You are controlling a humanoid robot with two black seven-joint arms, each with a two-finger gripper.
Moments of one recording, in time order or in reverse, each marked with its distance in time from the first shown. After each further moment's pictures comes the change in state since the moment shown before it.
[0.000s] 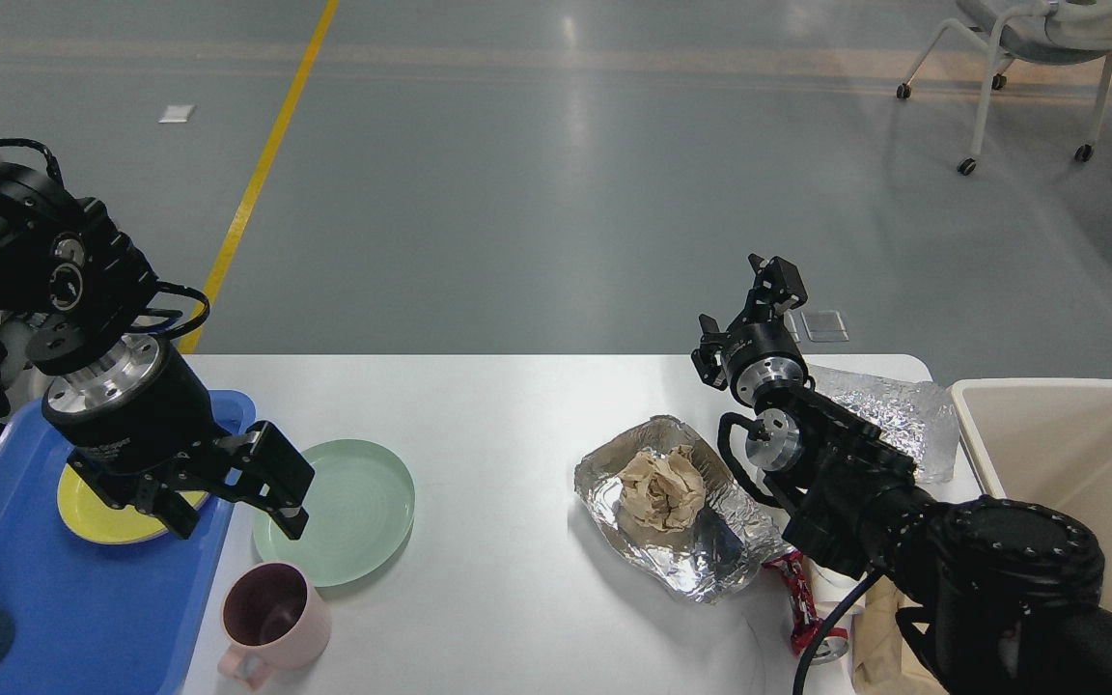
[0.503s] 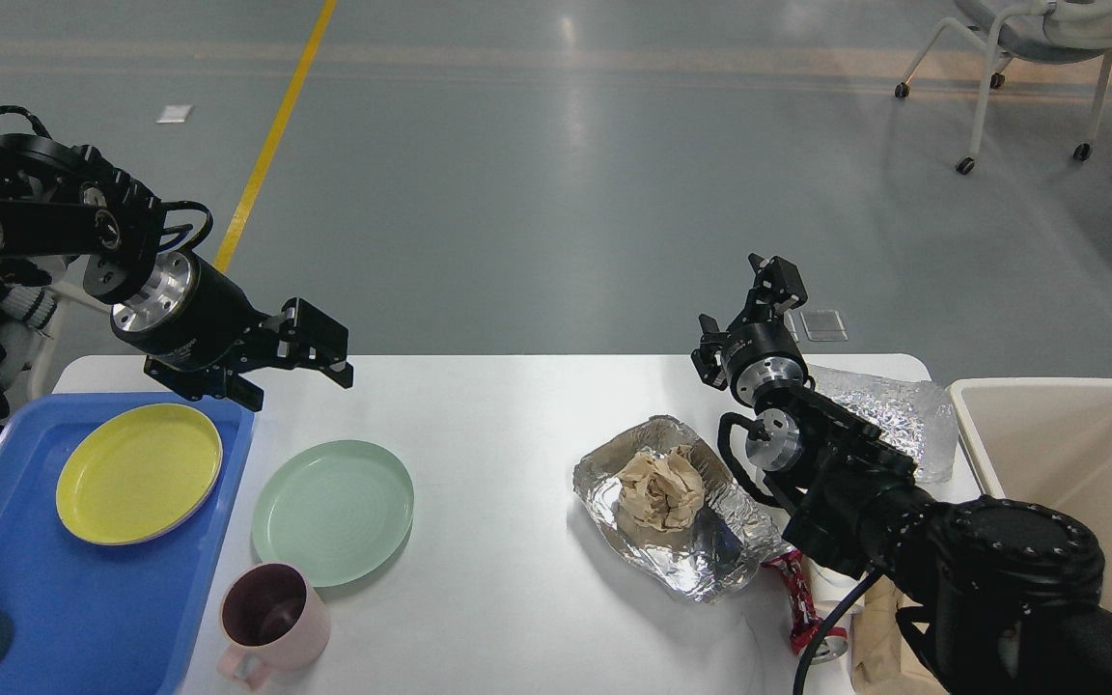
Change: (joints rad) left arm 0.249 0.004 -0.109 0.390 -0.169 0.093 -0.009; right arm 0.000 0.000 -0.001 0.000 0.000 0.000 0.000
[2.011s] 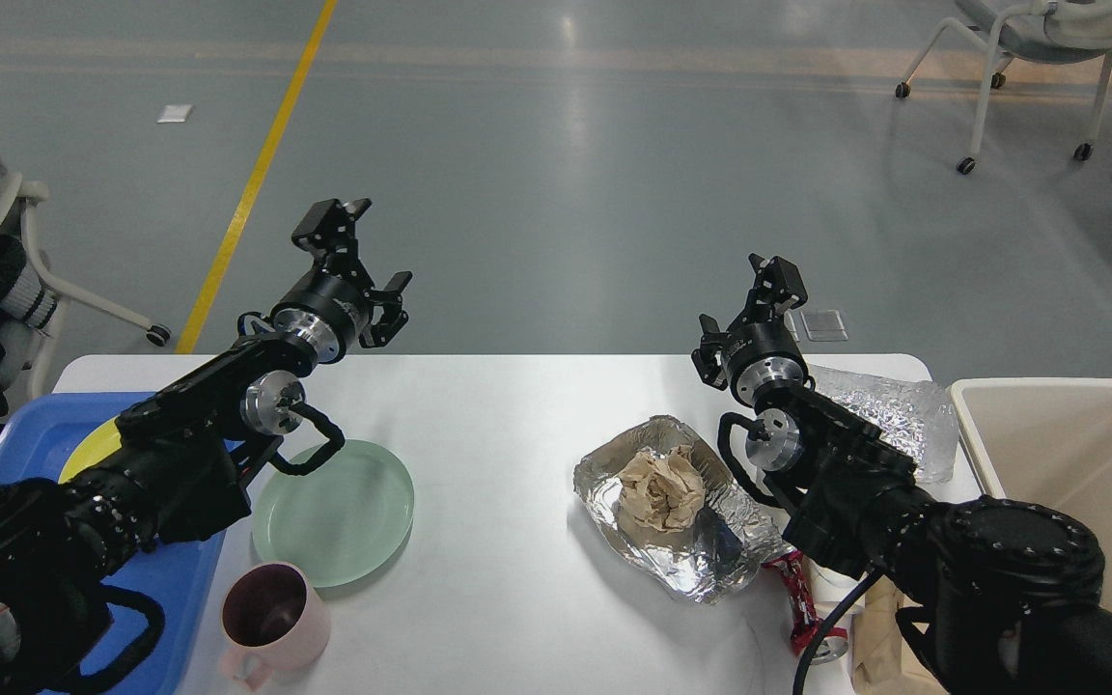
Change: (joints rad) left arm 1.001 -0.307 -1.612 0.844 -0.166 0.457 -0.041; right arm 0.000 0.000 0.001 0.000 0.000 0.000 0.000
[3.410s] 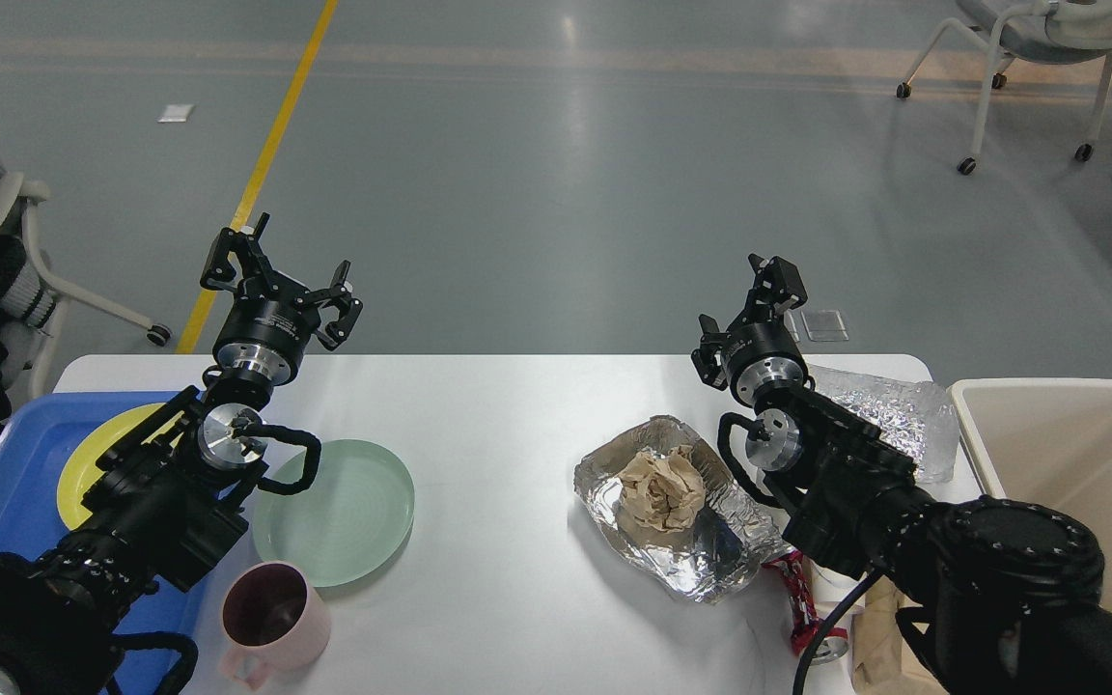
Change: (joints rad) left arm 0.199 -0.022 -0.597 -0.005 -0.016 -0.154 -0.062; right arm 0.000 0.000 0.000 0.000 0.000 0.000 0.000
